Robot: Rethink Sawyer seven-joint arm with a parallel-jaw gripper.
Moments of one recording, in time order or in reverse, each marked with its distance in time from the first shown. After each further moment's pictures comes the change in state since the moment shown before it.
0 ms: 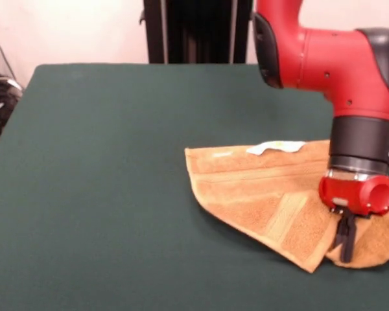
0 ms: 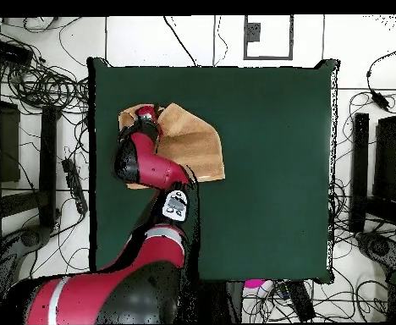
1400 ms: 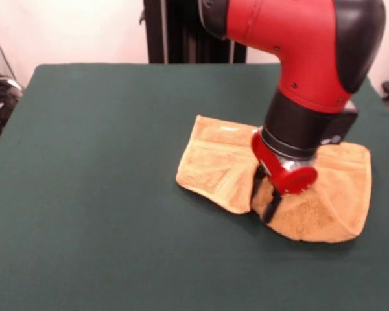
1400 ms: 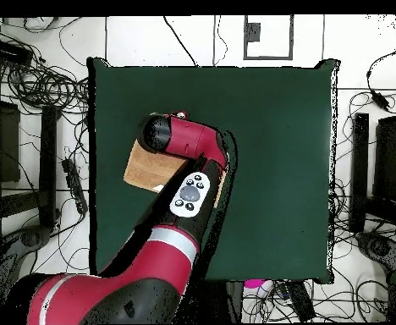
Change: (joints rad) arm -0.029 0.020 -0.339 -0.231 -0.097 0.968 -0.001
